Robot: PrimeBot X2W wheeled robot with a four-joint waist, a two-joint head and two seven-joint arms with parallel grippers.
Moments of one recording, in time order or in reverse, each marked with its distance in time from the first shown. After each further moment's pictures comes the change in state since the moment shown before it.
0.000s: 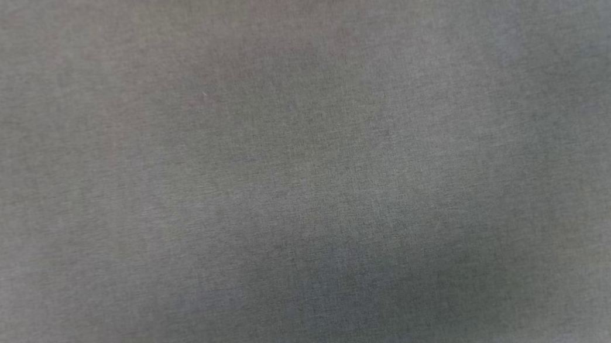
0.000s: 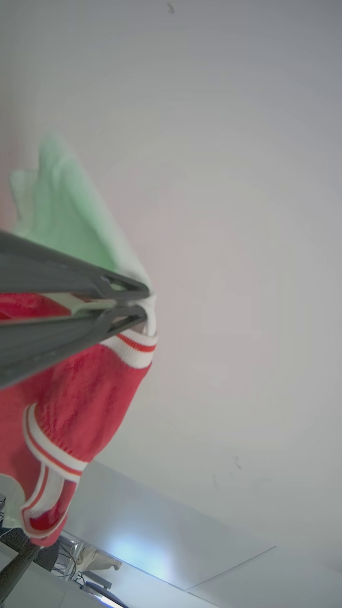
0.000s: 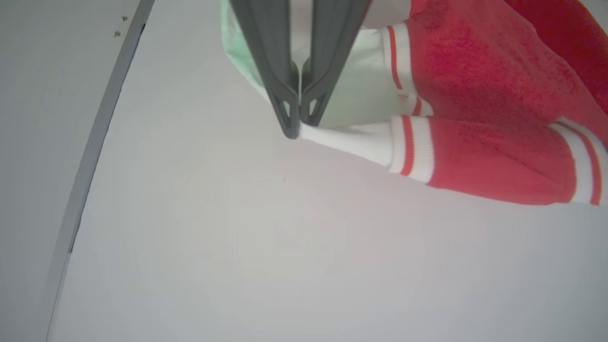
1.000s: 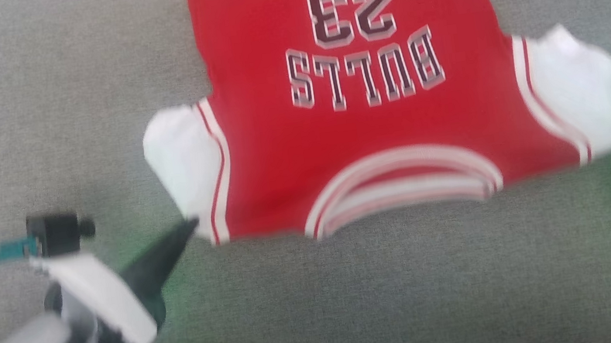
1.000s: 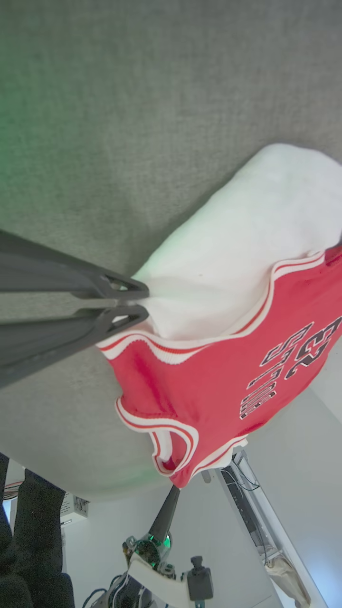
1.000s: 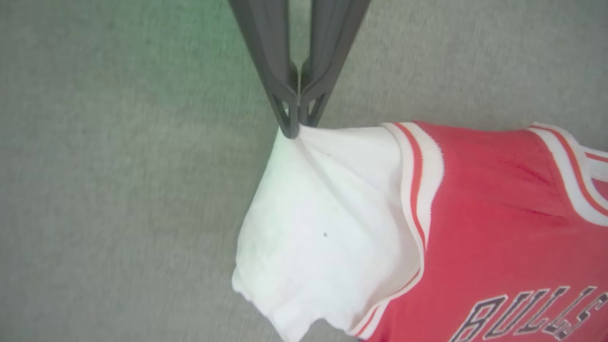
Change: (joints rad) left arm 1.123 0.359 -0.246 -0.702 -0.066 -0.001 0.053; right arm 1.196 -0.291 0.009 -0.425 0.309 0.001 0.272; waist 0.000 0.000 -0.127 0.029
